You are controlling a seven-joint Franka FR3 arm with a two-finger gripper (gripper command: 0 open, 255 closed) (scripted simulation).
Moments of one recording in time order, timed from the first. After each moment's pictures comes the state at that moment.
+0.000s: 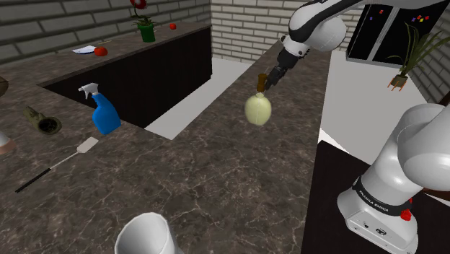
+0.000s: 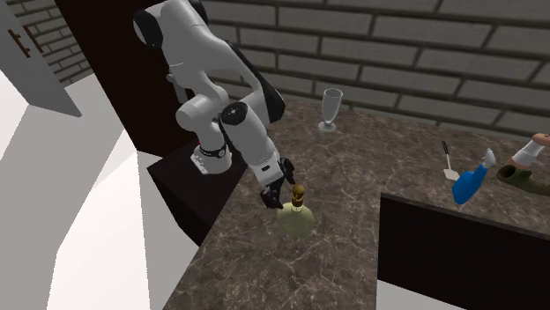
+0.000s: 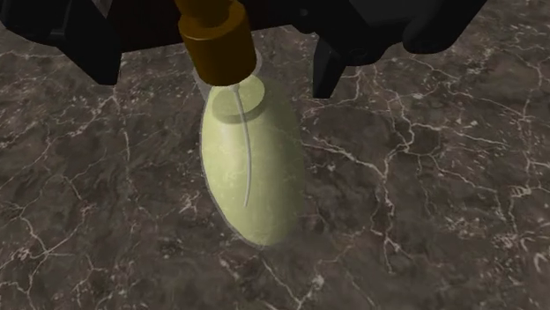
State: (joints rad) arm 0.18 -0.25 -0.45 -2.47 0.33 2.44 -0.70
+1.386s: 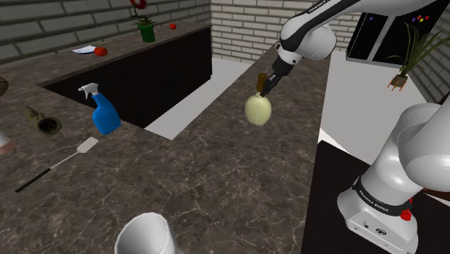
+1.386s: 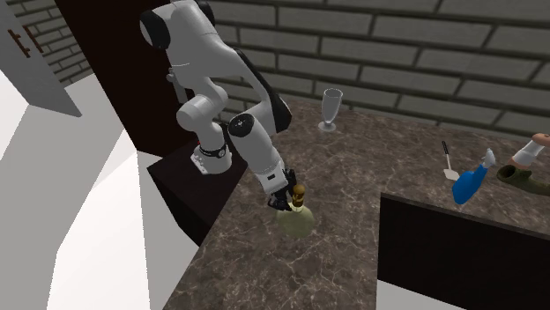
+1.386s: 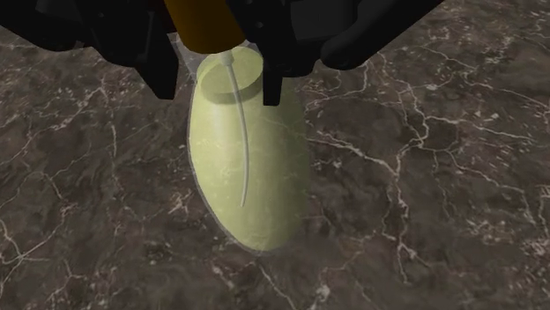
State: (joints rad) arm 0.23 -0.17 -0.46 -2.47 0.43 2.52 -0.77
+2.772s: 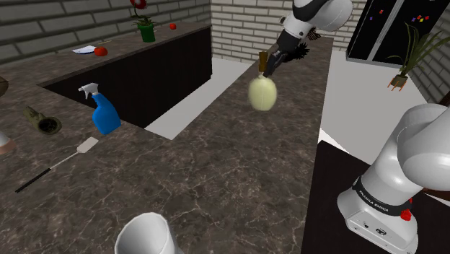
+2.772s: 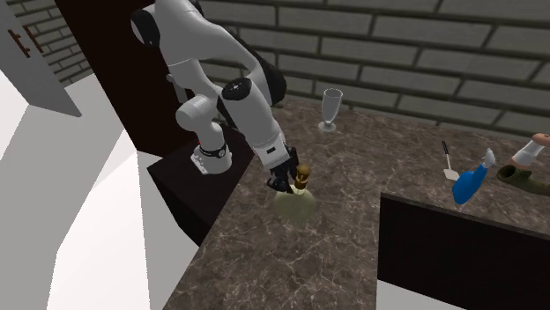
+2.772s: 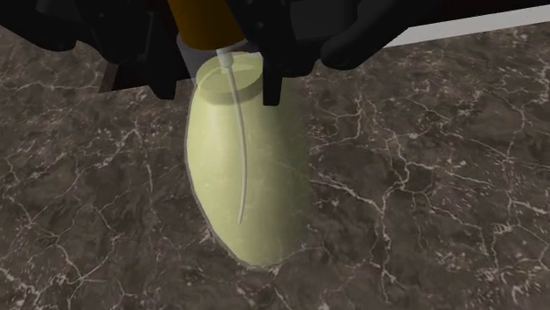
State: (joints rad) arm 0.17 -0.30 -0.41 -2.35 0.27 2.30 -0.60
